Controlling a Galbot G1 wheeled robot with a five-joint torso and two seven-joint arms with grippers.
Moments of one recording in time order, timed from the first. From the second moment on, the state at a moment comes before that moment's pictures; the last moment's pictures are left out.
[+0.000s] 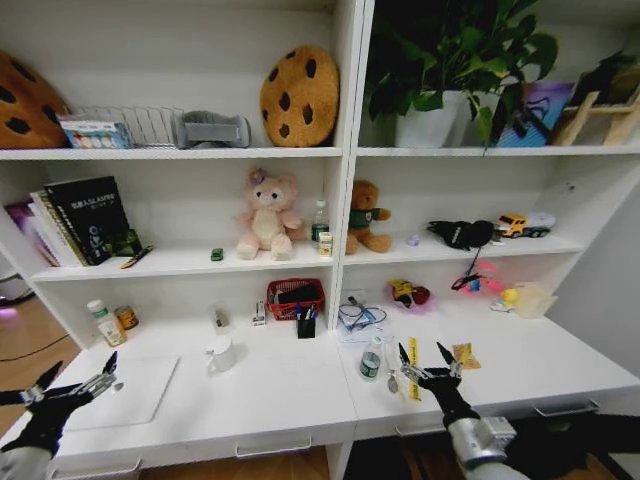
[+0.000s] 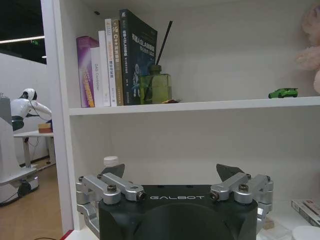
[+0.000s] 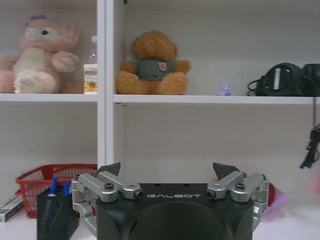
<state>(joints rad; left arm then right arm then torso) 2.04 -1.07 -1.19 -2.18 -0.75 -0.06 -0.10 -1.78 1.02 0.56 2.22 0.44 0.11 0.24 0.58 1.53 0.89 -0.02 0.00</state>
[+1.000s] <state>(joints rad) 2.04 -1.07 -1.19 -2.18 -0.75 -0.06 -0.10 -1.44 0.88 0.31 1.96 0.51 0.04 0.25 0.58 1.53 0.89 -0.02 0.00</state>
